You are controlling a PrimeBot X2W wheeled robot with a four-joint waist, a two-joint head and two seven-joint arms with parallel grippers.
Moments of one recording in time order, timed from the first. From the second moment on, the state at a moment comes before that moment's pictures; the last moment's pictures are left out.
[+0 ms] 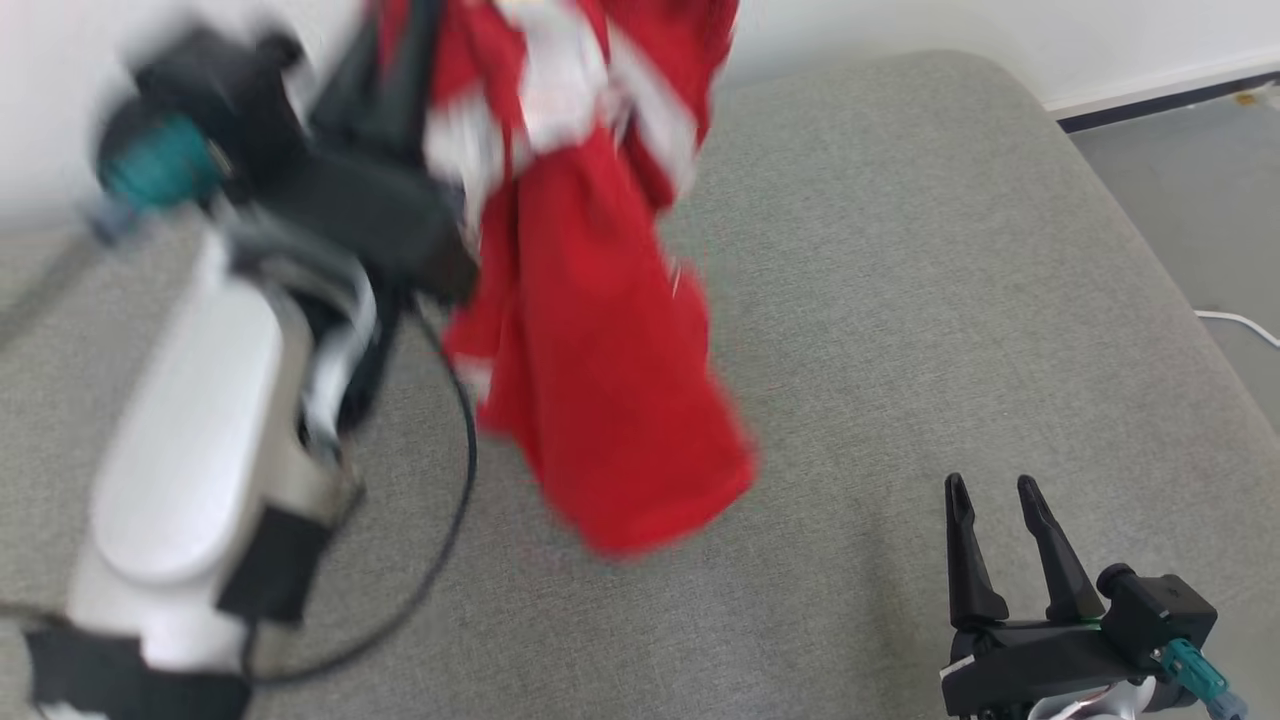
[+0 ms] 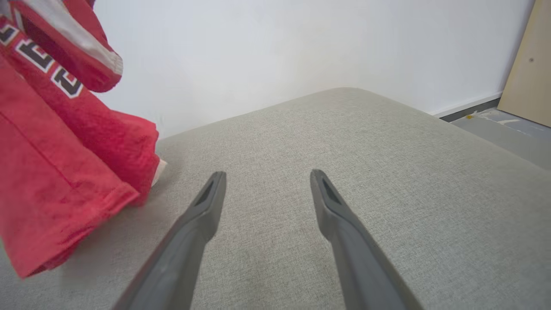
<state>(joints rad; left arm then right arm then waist) -0.91 0.22 -0.35 0.22 -0.45 -0.07 0.01 -0.11 -0.05 0.04 0.25 0.29 0.13 -0.26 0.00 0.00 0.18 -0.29</state>
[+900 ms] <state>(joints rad) -0.46 0.20 -0.38 0.27 -0.43 -0.02 -0.25 -0.09 -0.05 0.03 0.25 0.25 0.13 -0.26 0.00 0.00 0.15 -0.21</state>
